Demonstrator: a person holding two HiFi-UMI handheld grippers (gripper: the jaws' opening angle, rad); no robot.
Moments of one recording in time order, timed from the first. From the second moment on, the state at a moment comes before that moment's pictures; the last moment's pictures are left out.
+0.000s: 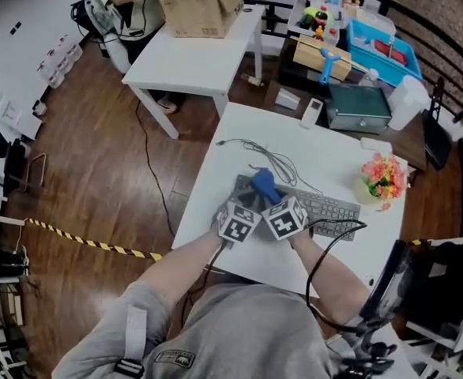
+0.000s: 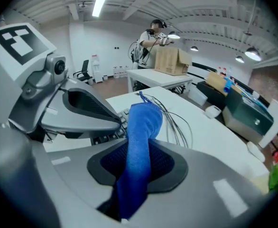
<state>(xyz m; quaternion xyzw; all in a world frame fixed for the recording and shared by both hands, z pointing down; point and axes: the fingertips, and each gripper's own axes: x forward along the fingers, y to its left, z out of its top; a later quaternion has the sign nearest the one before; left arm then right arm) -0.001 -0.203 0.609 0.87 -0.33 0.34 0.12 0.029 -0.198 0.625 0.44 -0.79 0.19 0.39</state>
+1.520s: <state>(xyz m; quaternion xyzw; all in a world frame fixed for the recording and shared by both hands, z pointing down) 0.215 -0.111 0.625 0.92 -0.14 0.37 0.06 0.244 -0.105 0.645 0.57 -0.68 0.27 0.38</state>
